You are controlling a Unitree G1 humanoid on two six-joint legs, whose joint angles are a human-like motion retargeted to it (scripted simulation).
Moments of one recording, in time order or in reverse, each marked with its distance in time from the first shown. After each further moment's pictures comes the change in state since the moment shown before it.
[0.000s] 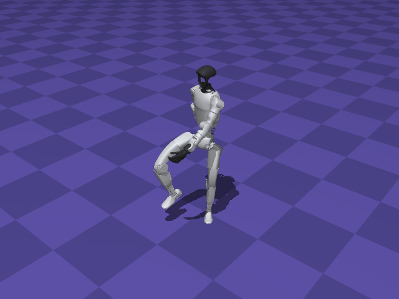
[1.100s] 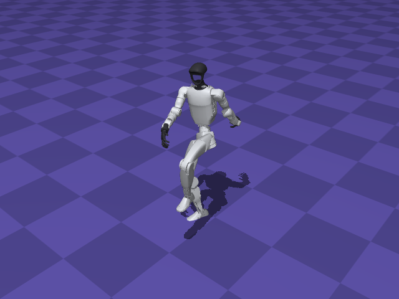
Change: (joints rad) left arm 1.108 -0.036 0.148 0.443 0.862 0.346 -0.434; right arm -1.224 0.165 0.259 -0.538 0.277 -0.190 -0.141; waist 1.182 -0.280 0.287; left_leg -1.022 0.326 0.269 1.469 0.112 0.093; right_leg 0.830 0.077 0.454 -0.991 -0.239 0.098
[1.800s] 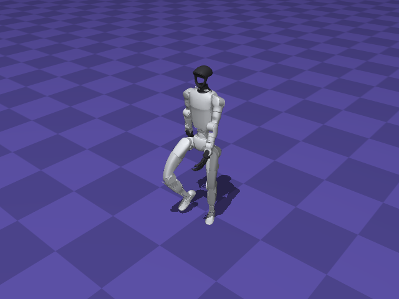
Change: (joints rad) left arm -0.871 -0.045 -0.084 -0.184 -0.926 -0.289 0.397; right arm 1.199 -0.062 -0.205 0.428 -0.231 0.024 -0.019; waist -0.835 0.289 -0.418; left_leg 1.018 -0.405 -0.348 -1.427 -0.133 -0.151; right_leg -0.386 0.023 -0.470 0.767 0.300 -0.110
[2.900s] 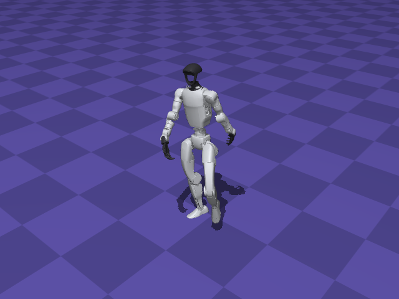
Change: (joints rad) left arm 0.782 0.039 0.211 0.184 0.462 0.216 -0.166; right arm -0.852 0.112 0.119 -0.094 0.361 0.070 0.235; waist 0.248 -0.037 -0.047; left_leg -0.599 0.356 0.149 1.141 0.190 0.204; right_leg 0.535 0.268 0.005 -1.181 -0.186 0.179
